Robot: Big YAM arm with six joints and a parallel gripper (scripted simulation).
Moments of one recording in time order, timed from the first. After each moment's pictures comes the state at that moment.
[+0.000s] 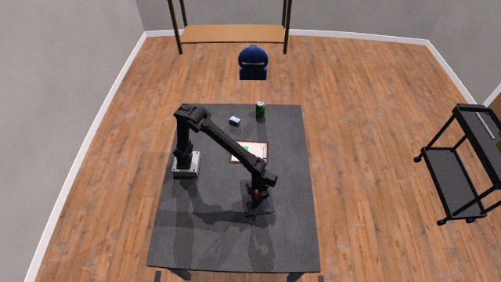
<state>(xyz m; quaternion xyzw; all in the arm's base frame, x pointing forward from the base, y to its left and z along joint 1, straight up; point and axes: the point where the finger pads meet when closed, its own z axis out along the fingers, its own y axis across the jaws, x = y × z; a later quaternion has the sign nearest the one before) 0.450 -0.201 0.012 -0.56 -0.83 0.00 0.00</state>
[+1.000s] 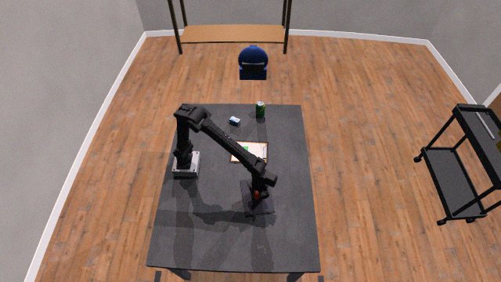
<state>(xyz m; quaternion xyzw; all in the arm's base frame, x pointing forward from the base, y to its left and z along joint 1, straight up) 0.450 -0.200 0.012 -0.56 -0.83 0.00 0.00</state>
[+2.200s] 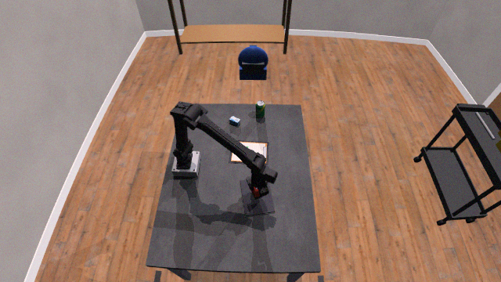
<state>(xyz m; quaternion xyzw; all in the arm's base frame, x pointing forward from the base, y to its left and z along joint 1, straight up) 0.447 -0.199 0.047 -0.56 -0.83 0.00 0.01</state>
